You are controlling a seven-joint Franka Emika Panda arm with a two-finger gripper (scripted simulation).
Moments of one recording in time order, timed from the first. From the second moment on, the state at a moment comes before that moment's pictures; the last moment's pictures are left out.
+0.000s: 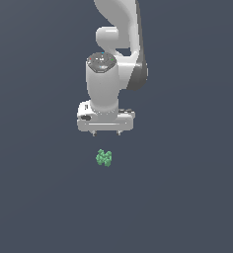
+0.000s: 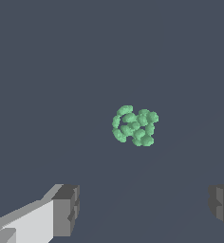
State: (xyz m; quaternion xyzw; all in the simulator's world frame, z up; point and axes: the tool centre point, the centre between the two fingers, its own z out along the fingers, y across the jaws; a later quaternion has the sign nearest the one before) arm 0.000 -0.040 0.182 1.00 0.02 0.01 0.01
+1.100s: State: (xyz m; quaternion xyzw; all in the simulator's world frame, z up) arm 0.018 -0.048 0.147 0.96 0.29 0.00 0.01
